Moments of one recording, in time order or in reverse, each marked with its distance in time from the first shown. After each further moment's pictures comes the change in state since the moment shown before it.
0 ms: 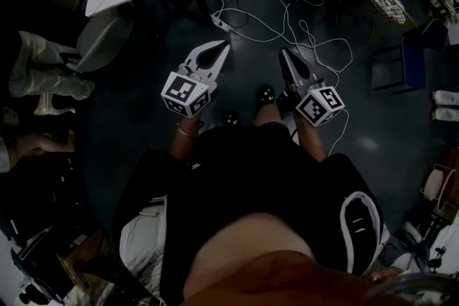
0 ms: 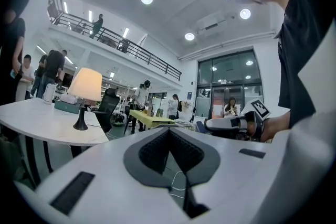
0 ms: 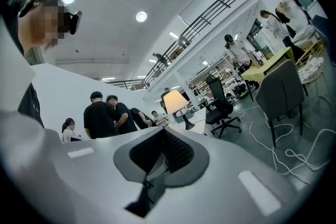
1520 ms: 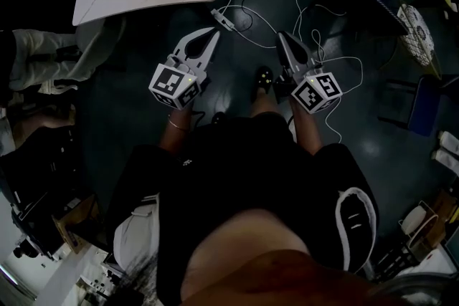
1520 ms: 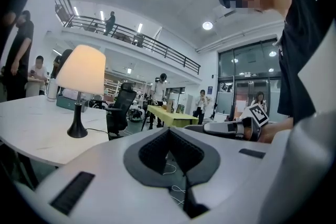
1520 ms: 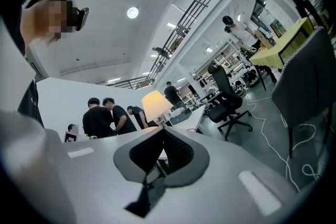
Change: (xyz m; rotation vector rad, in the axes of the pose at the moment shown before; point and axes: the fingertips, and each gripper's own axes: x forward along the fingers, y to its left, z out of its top) left arm 0.205 0.120 0.012 -0.057 0.051 0.223; right arm 0.155 -0.214 0.072 0.087 0.088 0.130
